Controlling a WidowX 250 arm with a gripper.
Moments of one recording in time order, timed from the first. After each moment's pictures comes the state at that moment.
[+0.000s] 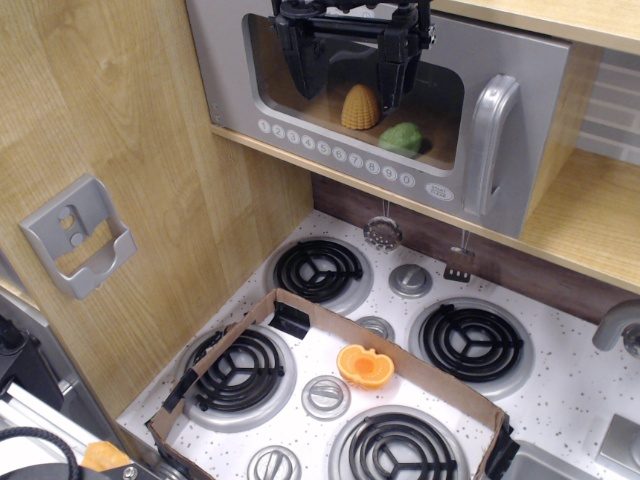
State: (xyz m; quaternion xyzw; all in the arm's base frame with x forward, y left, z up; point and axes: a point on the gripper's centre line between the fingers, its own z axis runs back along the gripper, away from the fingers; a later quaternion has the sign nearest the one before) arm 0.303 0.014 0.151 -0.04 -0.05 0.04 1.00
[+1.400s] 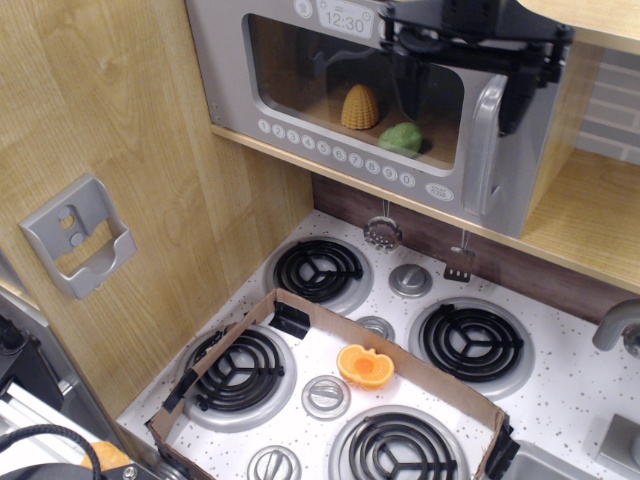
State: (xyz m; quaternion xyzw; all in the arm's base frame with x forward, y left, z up) arm 0.334 -0.051 0.139 0.01 -0.12 0.09 0.99
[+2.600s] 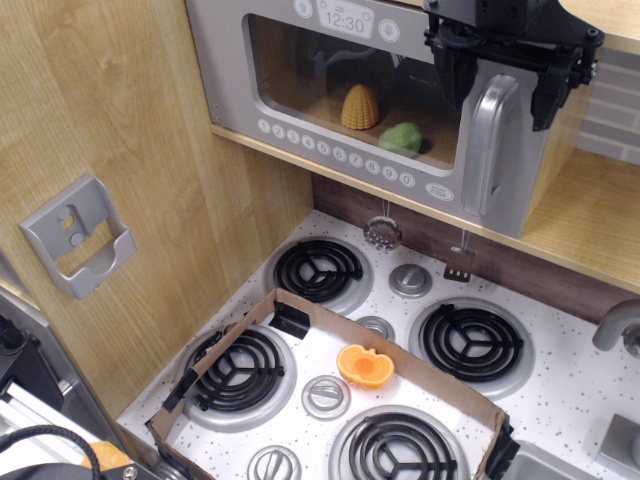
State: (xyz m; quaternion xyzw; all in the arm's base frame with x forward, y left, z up) arm 0.360 -0.061 0.132 -0.02 -0.16 -0.02 0.99
